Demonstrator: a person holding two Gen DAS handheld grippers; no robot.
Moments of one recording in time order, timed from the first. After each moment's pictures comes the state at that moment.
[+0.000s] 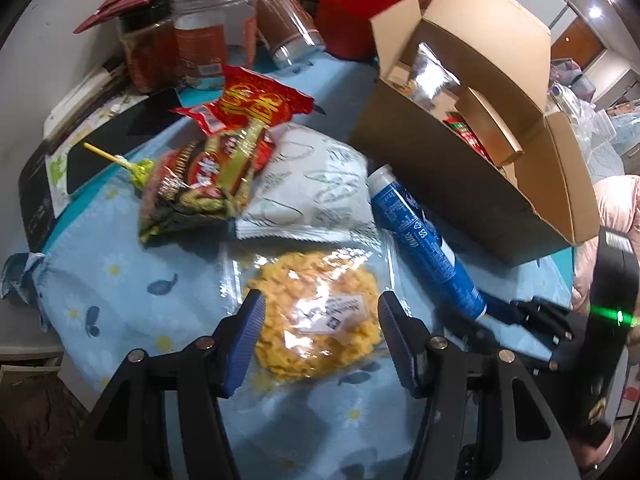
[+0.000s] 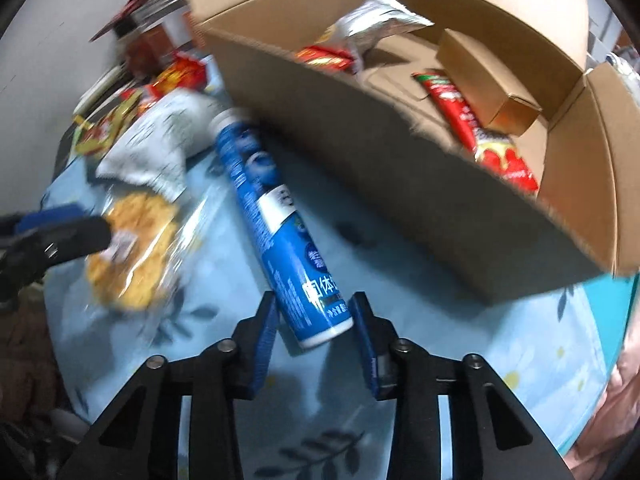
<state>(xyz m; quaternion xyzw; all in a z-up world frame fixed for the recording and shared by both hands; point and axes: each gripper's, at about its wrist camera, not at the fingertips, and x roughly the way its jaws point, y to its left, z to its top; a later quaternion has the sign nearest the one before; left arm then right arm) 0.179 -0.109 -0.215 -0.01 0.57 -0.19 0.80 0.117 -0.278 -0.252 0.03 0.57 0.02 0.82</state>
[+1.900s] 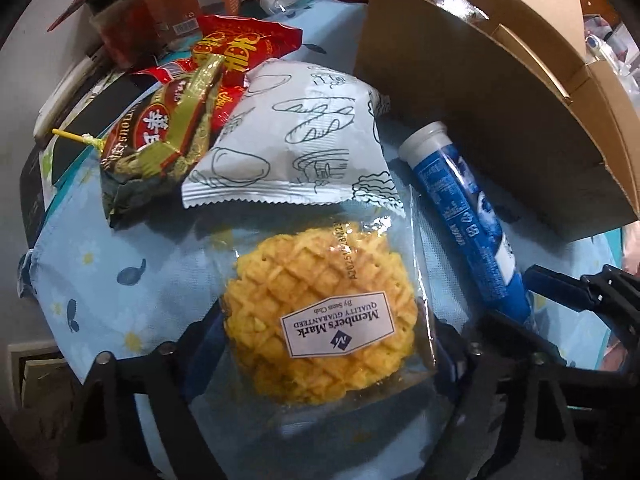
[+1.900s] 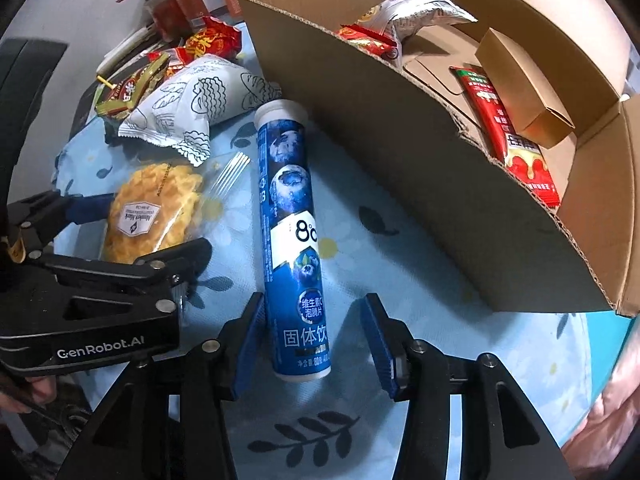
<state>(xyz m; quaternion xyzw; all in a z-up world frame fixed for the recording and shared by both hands) 0.185 -0.160 -0.262 0.05 0.61 -0.14 0.78 0.133 -0.286 -0.249 -0.01 0.60 0.07 0.79</state>
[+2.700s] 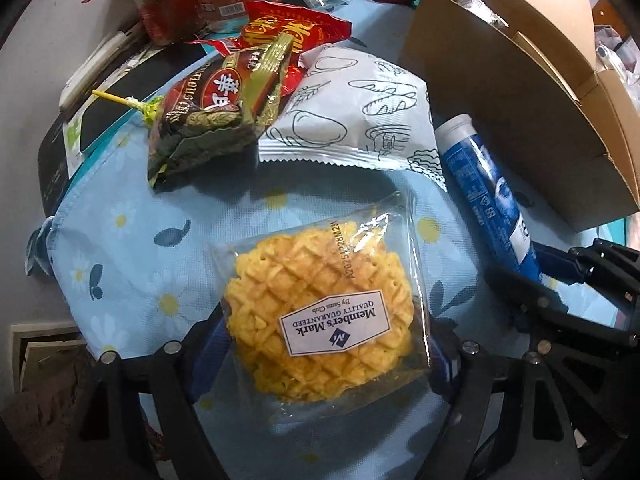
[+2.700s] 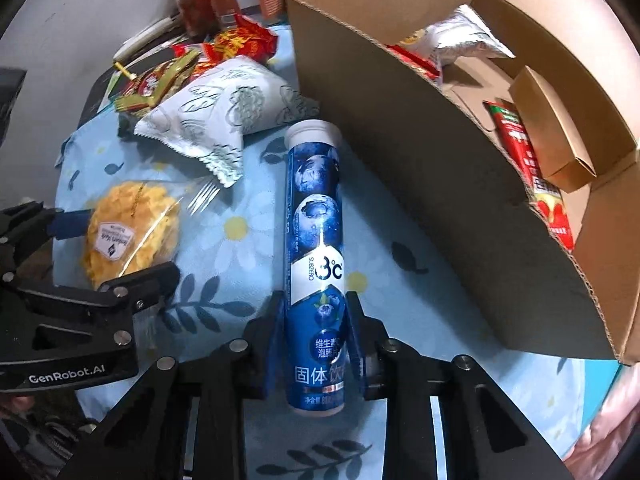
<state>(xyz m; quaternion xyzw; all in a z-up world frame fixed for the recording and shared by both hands) 0.169 -0.132 -0.253 0.04 0.61 -0.12 0.78 0.147 -0.244 -0.251 -0.05 0.59 0.09 0.80</state>
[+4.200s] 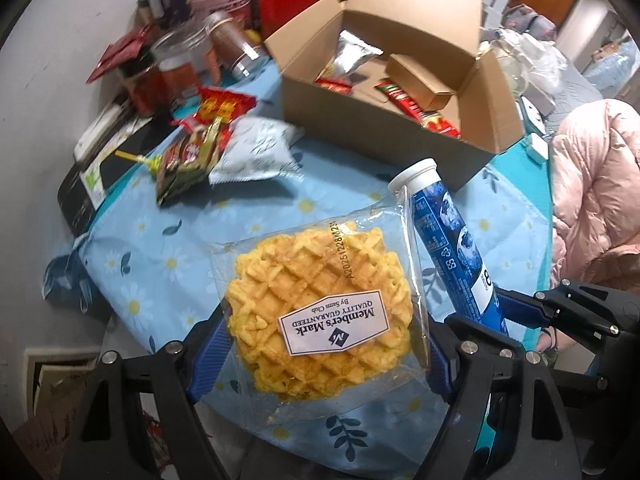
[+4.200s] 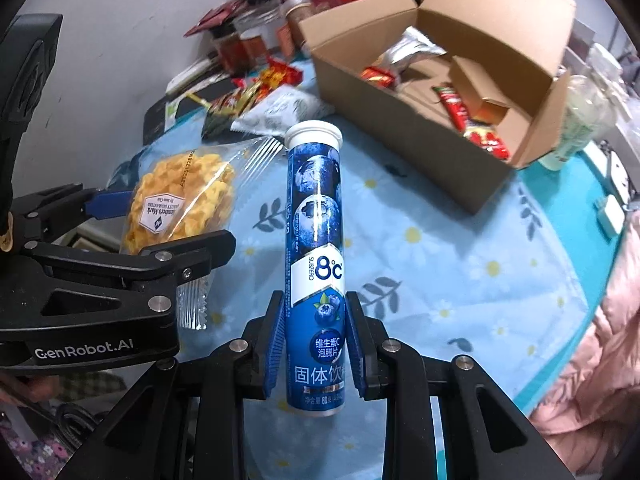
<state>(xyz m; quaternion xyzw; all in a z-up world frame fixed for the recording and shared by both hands) 0.076 -0.140 -0.153 0.07 0.55 -0.19 0.81 0.025 -0.264 -0.167 0.04 0.55 0.08 0.83</state>
